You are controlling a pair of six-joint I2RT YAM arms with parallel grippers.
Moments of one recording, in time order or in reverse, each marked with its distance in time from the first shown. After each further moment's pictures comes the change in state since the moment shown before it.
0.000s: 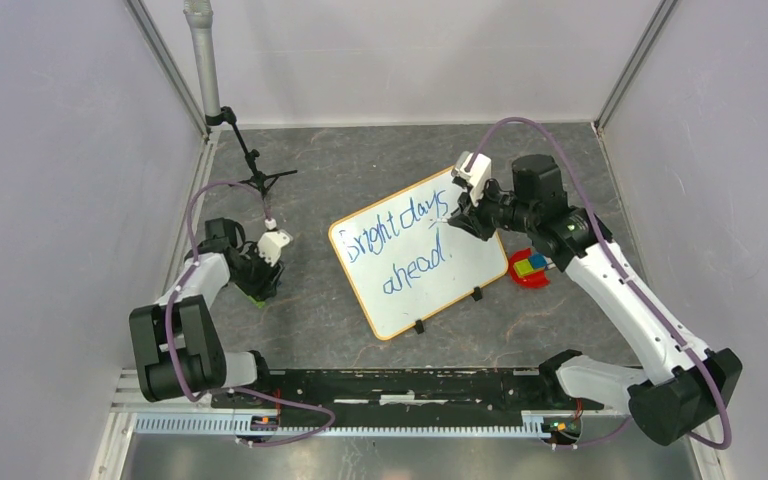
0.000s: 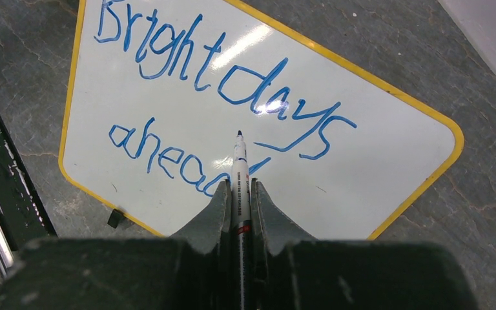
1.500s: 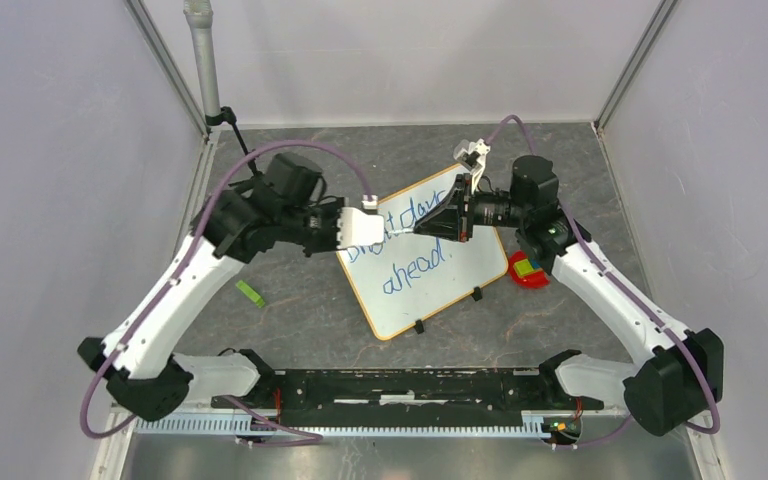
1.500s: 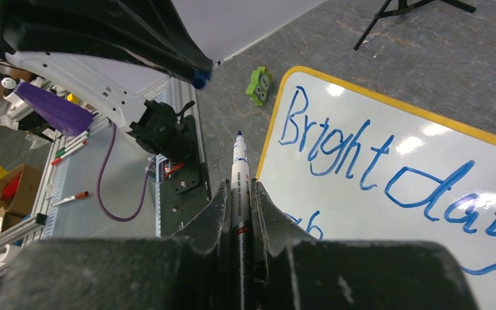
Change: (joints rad) left arm -0.874 -0.131 0.879 -0.559 -0.064 0.027; right arm -0.011 0.055 -0.146 0.527 -0.472 0.632
